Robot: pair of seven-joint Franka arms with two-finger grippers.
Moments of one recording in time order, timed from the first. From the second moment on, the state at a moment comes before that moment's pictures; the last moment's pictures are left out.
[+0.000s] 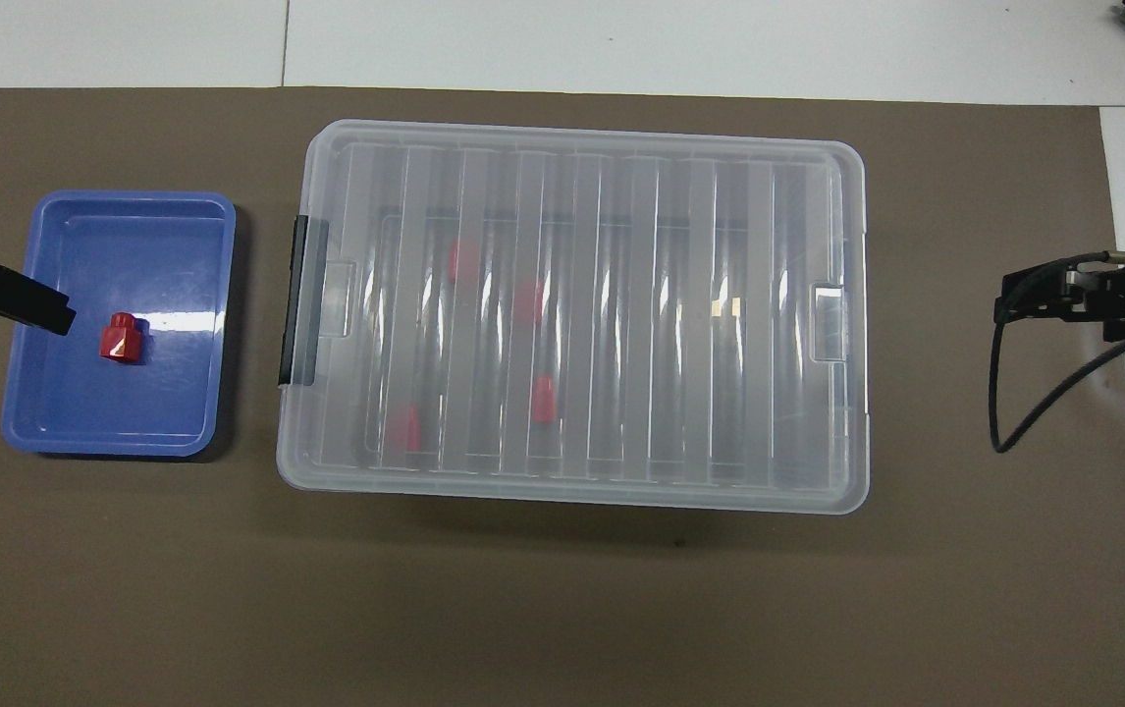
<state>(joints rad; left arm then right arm) -0.04 0.10 -0.01 -1.42 0.03 1.44 0.29 0.02 -0.02 0.02 -1.76 0.00 1.75 0.17</state>
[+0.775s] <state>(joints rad) -0.04 0.10 -0.01 -1.42 0.03 1.44 0.29 0.13 -0.03 0.02 -1.99 0.00 1.95 0.18</state>
